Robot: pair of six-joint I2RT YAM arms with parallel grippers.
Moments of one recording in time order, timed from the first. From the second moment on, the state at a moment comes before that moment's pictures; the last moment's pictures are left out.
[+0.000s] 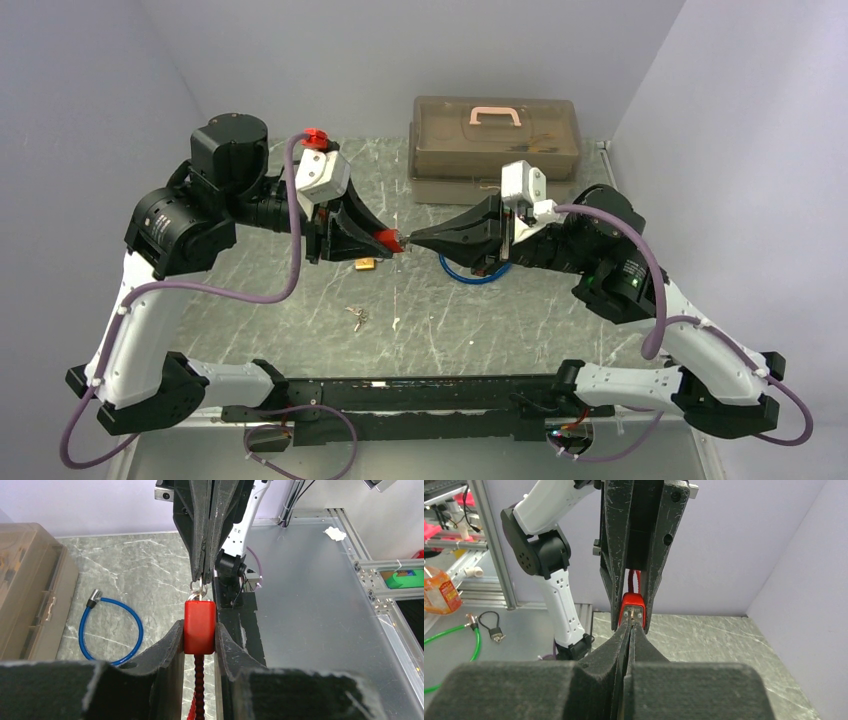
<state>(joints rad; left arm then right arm) -0.68 1.26 2.02 -1.06 0.96 0.25 1.04 1.02 1.45 -0.20 -0.45 -0.06</state>
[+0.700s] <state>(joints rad) -0.67 1.33 2.14 -1.01 0.98 0.19 1.00 1.03 1.35 0.12 -0.46 0.14</state>
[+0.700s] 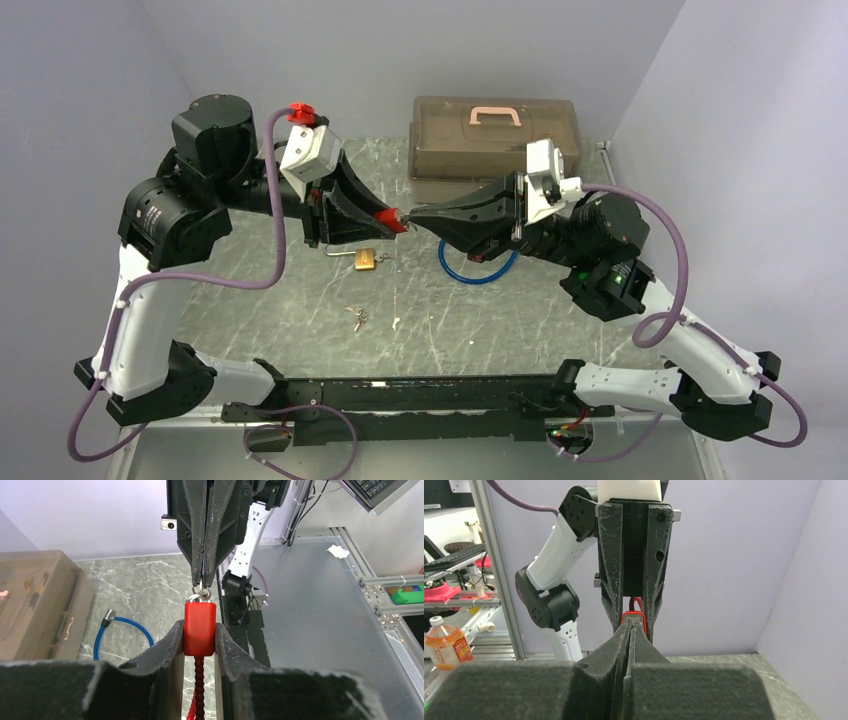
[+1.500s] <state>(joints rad) -0.67 1.35 2.24 -1.06 0.93 0.18 0.97 1.07 1.43 0.02 -0.48 0.16</state>
